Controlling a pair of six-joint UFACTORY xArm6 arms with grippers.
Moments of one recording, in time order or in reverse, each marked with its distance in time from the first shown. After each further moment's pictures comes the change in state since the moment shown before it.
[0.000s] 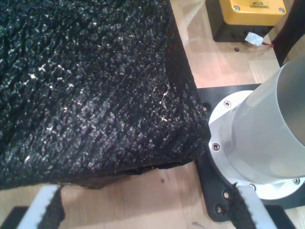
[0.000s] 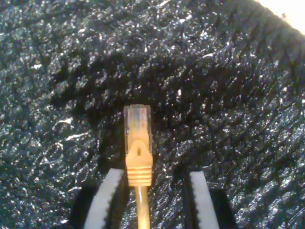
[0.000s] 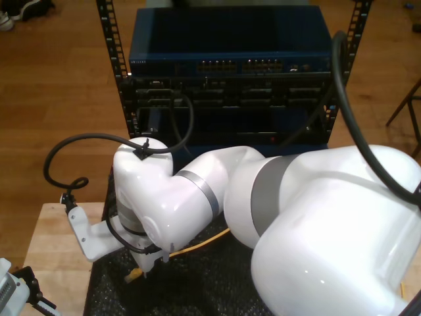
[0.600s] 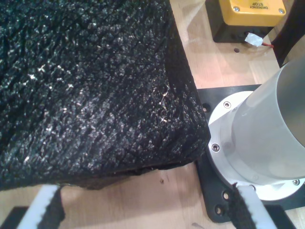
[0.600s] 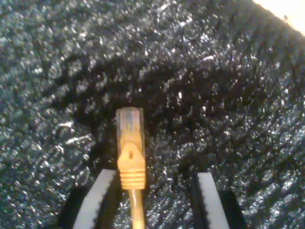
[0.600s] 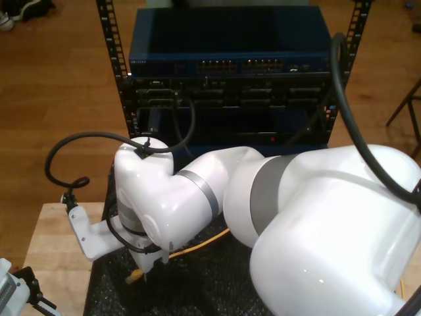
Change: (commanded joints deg) left arm 0.0 0.0 0.1 0.0 0.0 -0.1; right arm -0.1 0.4 -0.3 -0.2 -0.1 -0.1
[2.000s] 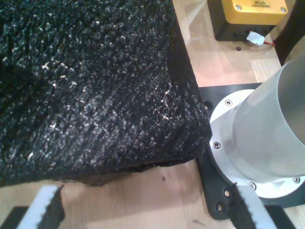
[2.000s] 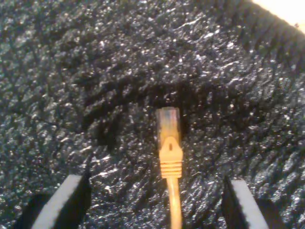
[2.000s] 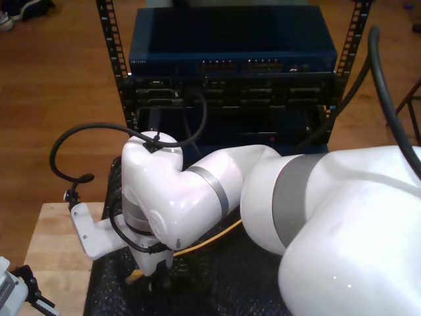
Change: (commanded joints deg) left arm 0.2 -0.2 -0.1 0.0 0.1 -0.1; right arm 0.0 -3.6 1.9 4.1 2.5 -0.2
